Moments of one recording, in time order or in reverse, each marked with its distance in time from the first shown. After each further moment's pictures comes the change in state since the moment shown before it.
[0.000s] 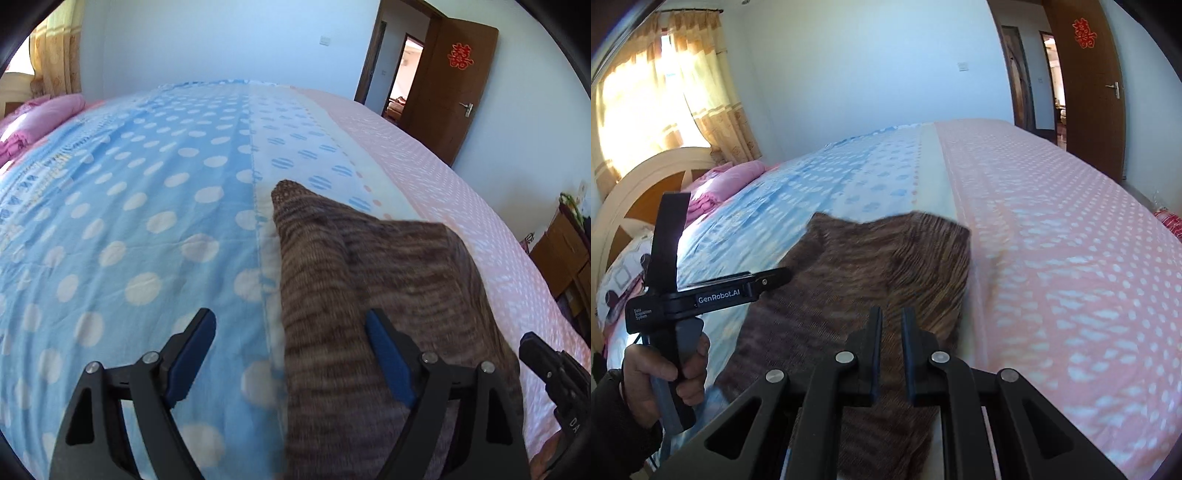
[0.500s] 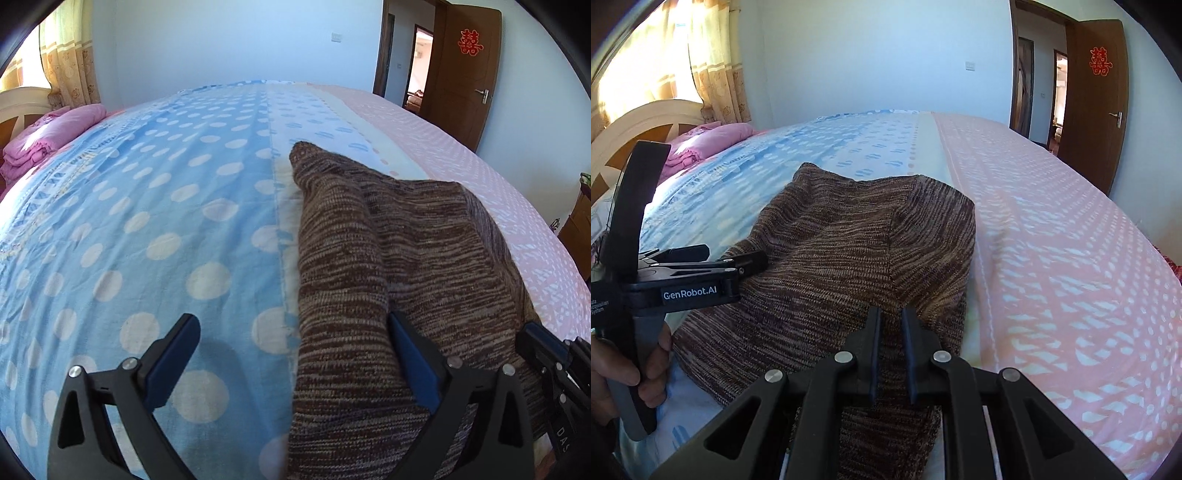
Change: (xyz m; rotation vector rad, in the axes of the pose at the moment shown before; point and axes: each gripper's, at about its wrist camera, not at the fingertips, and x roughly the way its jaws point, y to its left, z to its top) left arm 0.007 -0.006 -0.027 0.027 -0.011 0.130; right arm 0.022 0.015 -0.017 -0.129 0.016 -0.127
